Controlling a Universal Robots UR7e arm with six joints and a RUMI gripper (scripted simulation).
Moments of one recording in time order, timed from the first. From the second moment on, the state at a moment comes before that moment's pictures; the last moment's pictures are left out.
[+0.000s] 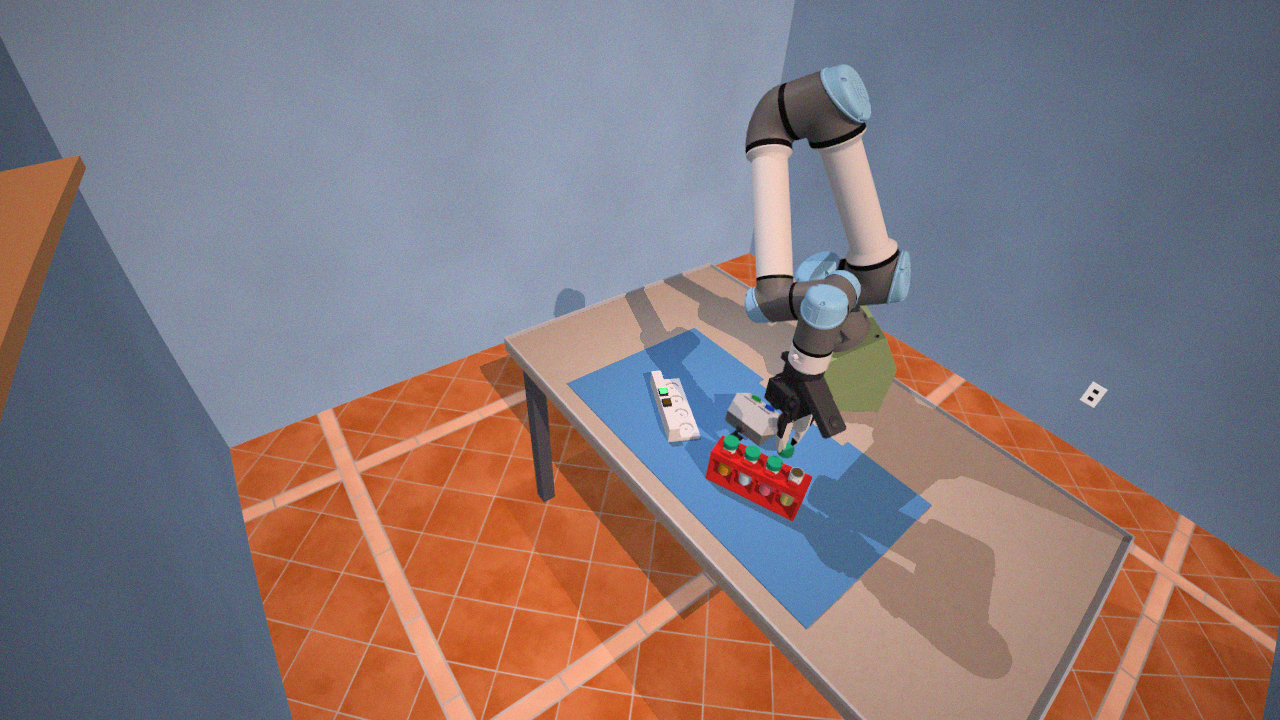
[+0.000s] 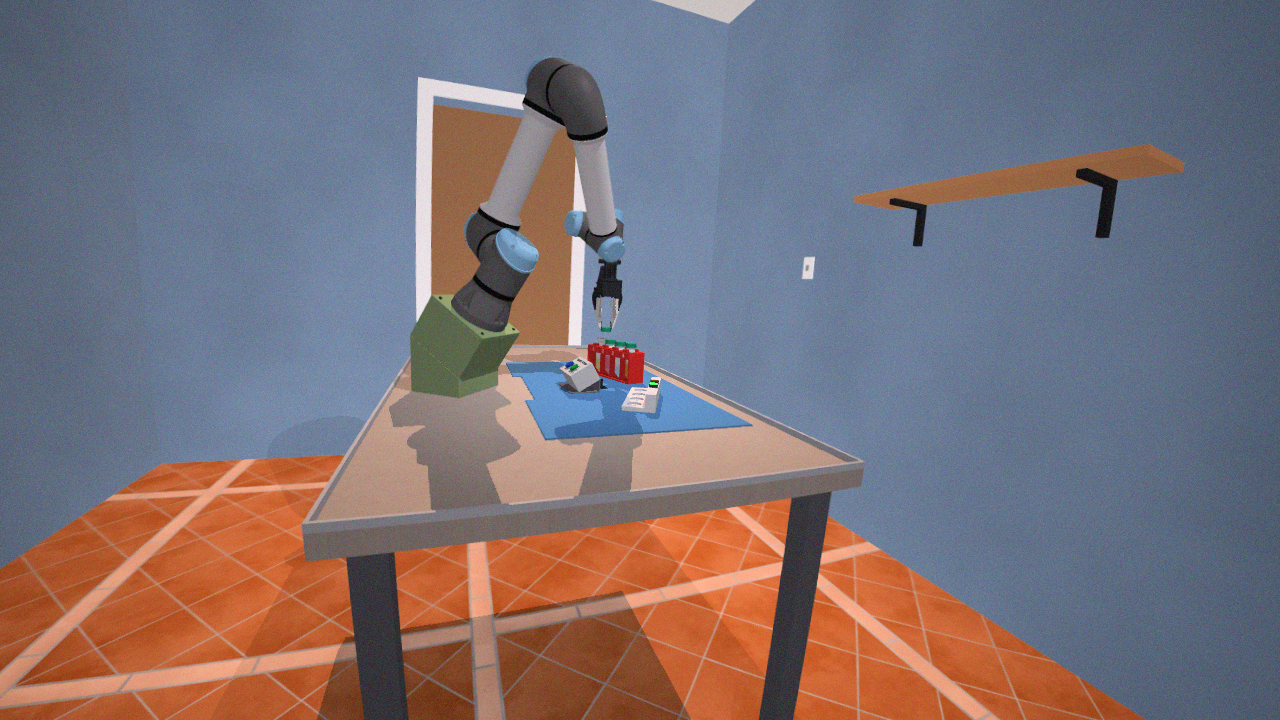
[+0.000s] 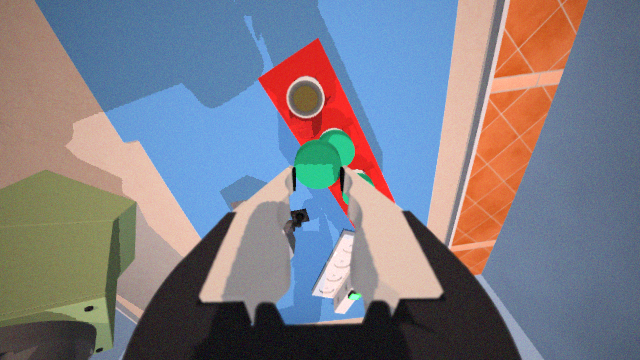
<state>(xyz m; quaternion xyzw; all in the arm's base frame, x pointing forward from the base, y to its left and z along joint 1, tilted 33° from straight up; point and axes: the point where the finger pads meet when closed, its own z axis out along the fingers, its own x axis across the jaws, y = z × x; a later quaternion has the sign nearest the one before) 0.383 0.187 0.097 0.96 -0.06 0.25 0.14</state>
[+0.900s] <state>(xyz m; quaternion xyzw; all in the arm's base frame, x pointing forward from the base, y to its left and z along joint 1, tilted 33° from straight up) 0.390 0.221 0.070 0.96 -0.07 0.24 0.15</state>
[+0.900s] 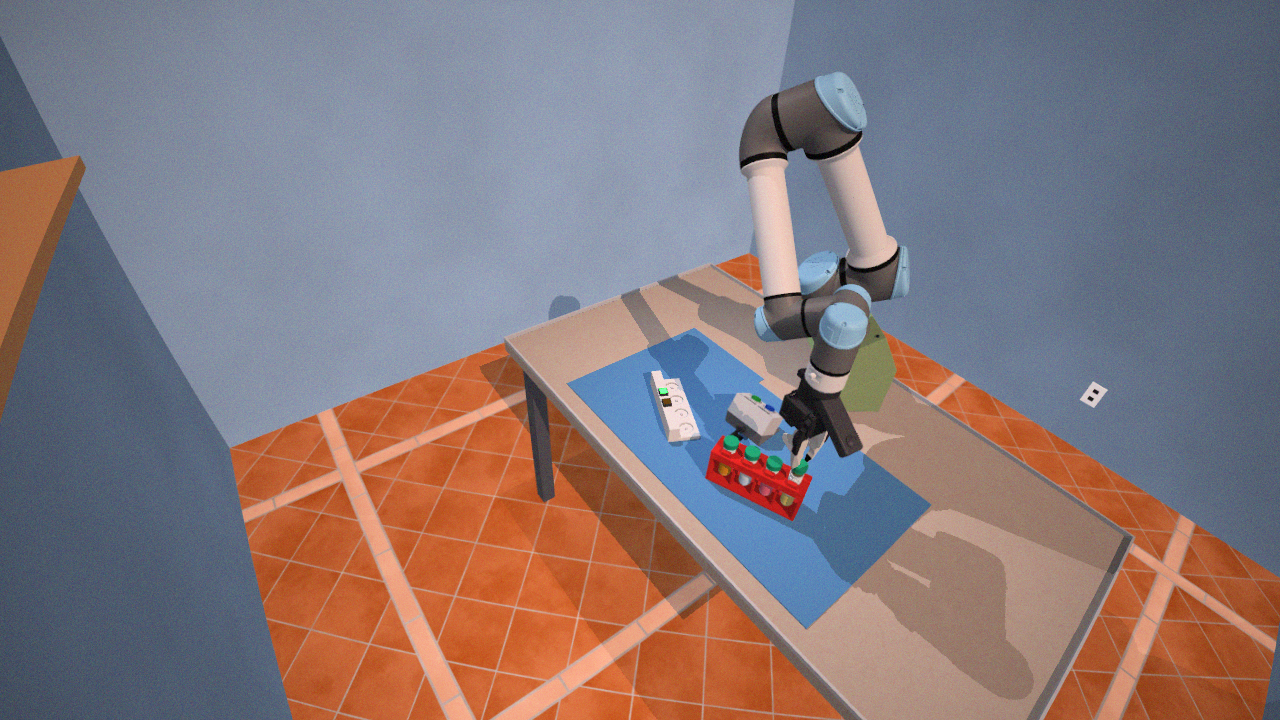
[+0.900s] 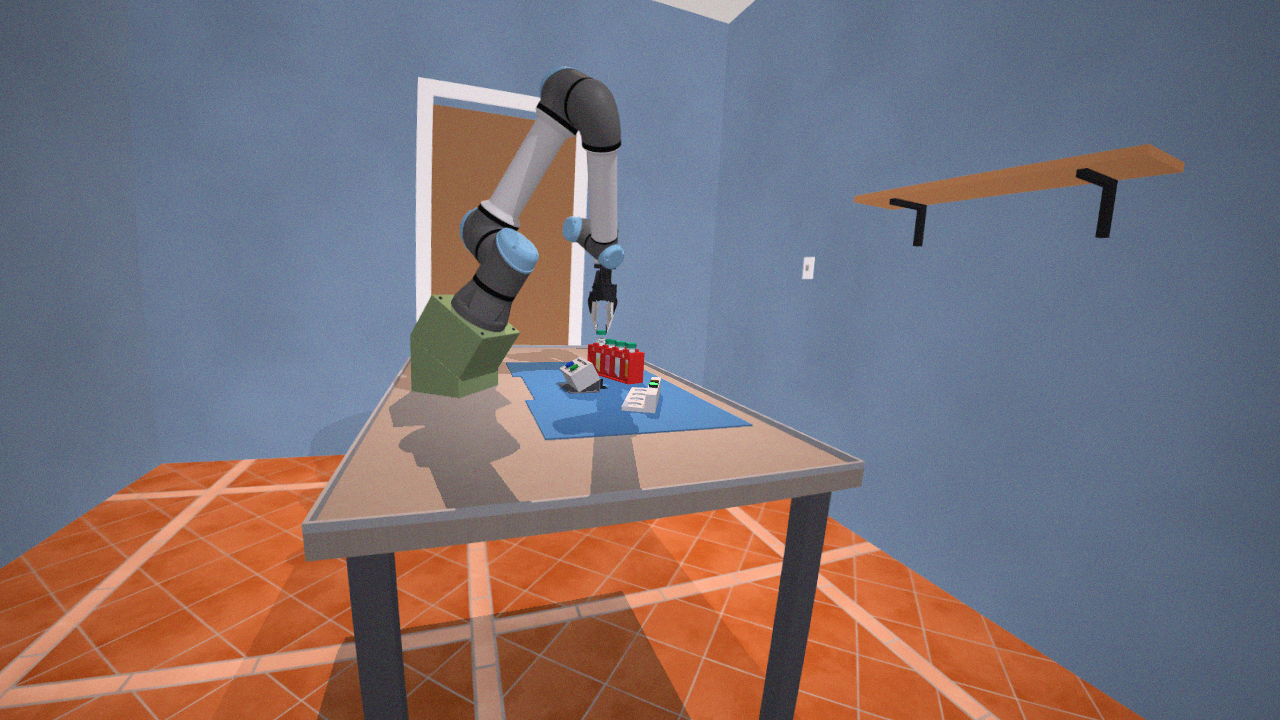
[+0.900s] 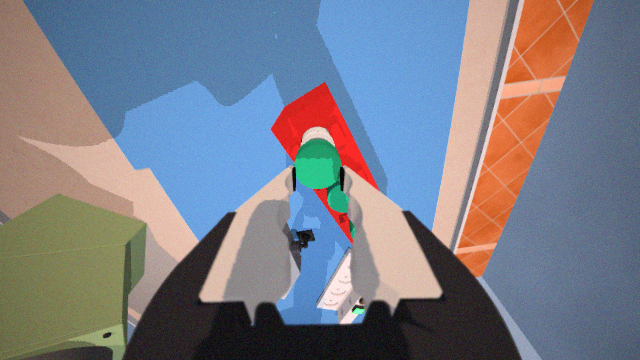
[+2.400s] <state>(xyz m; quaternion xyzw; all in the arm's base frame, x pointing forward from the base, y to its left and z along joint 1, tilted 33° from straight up) 0.399 0.215 0.053 0.96 -0.07 0.25 0.15</state>
